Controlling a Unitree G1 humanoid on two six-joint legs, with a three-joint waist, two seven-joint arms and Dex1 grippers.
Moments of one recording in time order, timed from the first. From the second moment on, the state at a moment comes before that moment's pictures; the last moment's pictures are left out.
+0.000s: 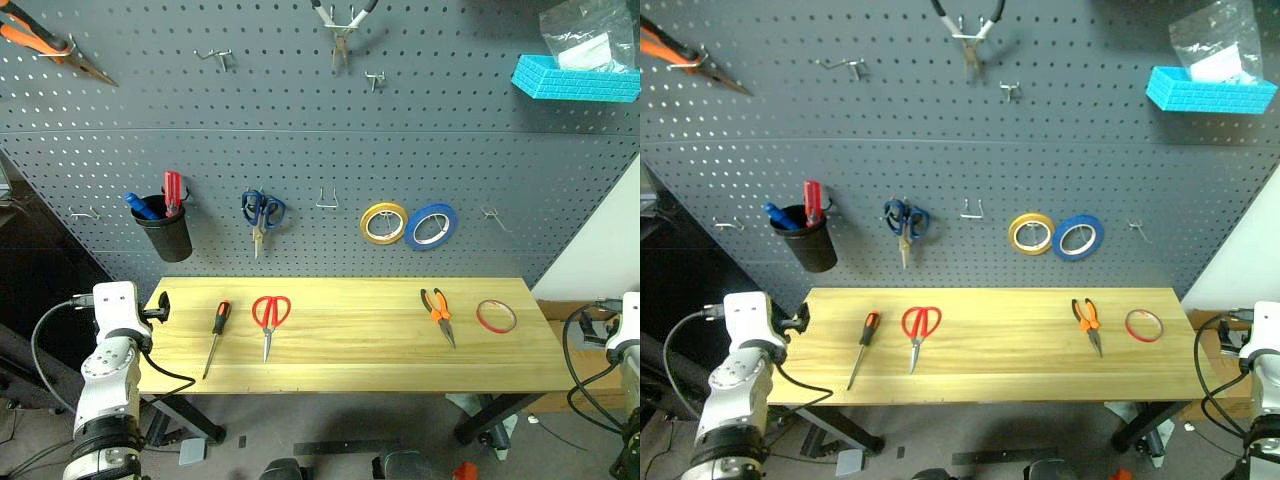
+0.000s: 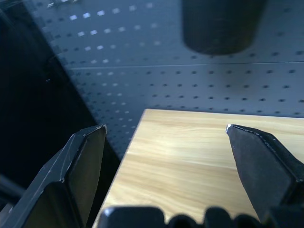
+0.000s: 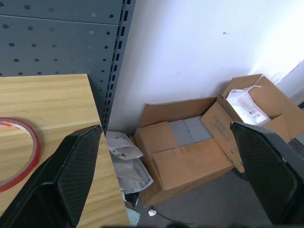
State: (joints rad) left arm -0.20 0.51 0.39 0.56 -0.14 0.02 -0.15; right arm -0.29 -0.71 -0.38 0.92 0.14 -0.03 0.19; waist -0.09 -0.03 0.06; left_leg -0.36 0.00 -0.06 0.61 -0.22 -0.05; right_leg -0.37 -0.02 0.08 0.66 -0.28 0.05
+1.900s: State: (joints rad) left arm -0.38 0.55 -0.19 -0.18 -0.27 0.37 -0.95; right arm -0.81 -0.63 -0.03 1.20 -0.02 0.31 0.58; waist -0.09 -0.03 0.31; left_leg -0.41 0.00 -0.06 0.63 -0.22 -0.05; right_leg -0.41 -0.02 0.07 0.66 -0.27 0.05
